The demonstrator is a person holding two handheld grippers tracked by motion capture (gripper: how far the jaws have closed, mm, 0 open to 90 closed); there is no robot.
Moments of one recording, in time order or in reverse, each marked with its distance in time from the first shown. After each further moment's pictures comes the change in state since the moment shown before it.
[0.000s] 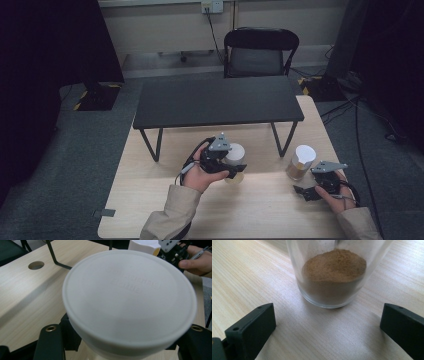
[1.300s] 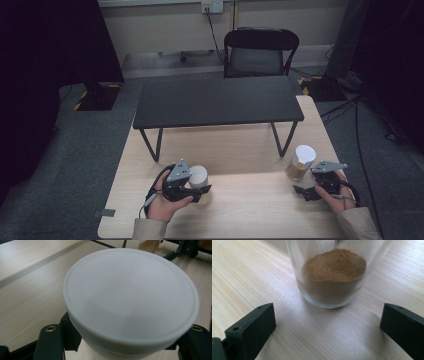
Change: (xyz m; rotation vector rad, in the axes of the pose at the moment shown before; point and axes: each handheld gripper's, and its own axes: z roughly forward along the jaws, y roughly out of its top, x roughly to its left) left arm -0.024 -0.095 -0.062 -0.002 0.114 -0.071; right arm 0.000 0.000 0.000 0.000 -0.001 0.001
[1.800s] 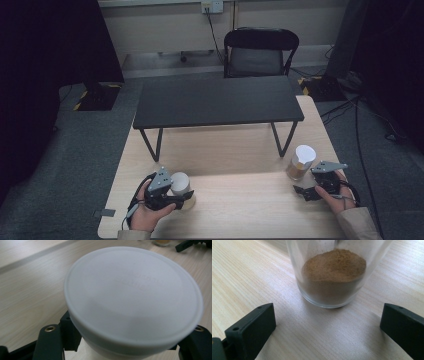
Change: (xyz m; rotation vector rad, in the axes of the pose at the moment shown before) left arm 0.000 -0.042 -0.037 0.011 0.087 -0.057; right arm 0.000 0.000 0.000 0.000 0.000 0.000
